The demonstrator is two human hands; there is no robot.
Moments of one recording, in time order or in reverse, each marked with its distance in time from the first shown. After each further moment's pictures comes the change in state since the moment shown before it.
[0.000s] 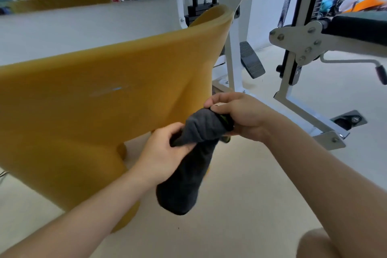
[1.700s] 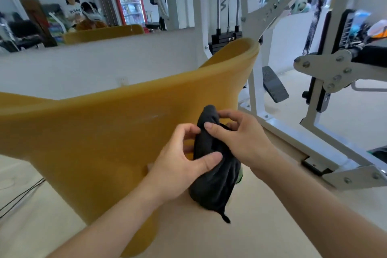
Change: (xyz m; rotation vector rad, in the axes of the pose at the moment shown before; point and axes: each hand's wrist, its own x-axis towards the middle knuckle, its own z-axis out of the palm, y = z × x) left_hand 0.002 0.019 -0.040 -0.086 0.036 0.008; right_hand 0.002 -0.009 0.057 -0.101 0.235 -0.375
